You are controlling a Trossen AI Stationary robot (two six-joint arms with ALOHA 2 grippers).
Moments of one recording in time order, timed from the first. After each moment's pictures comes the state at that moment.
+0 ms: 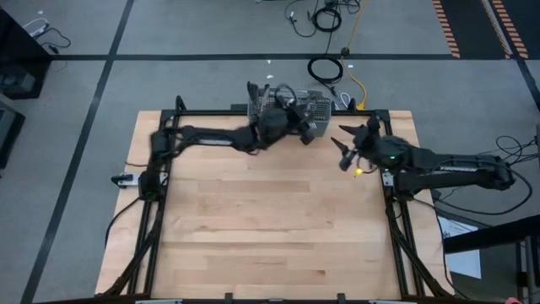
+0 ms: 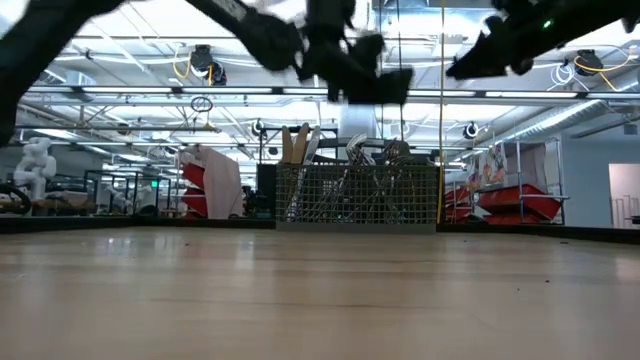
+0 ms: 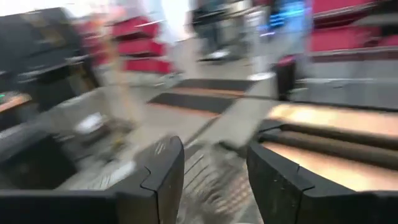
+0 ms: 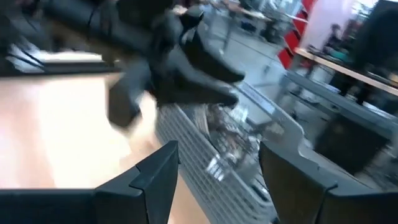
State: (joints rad) left arm 0.25 2.07 1.55 0.44 -0.44 0.21; right arm -0.12 0.70 0.55 -0.08 0.57 -0.09
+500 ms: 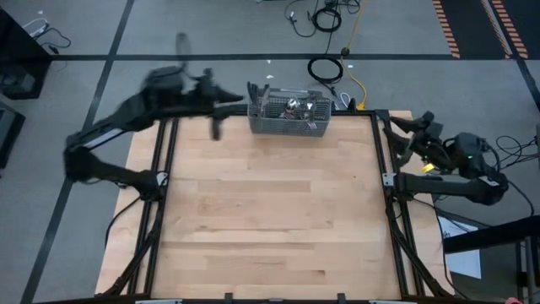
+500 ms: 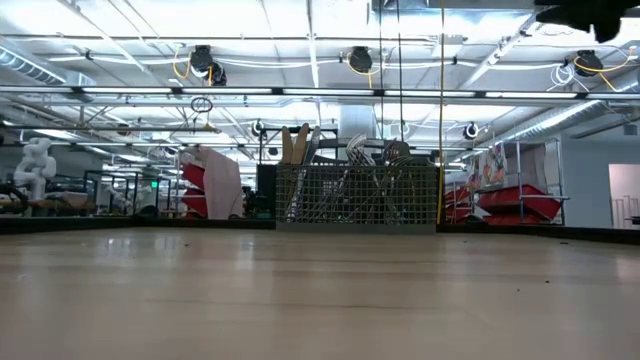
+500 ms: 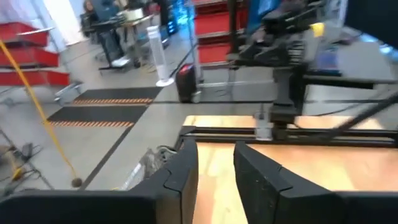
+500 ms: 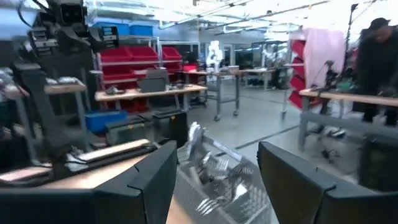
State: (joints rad) left arm 0.39 1.25 1.51 -0.45 0.17 0.19; right arm -0.12 0.13 0.70 -0.46 0.49 0.00
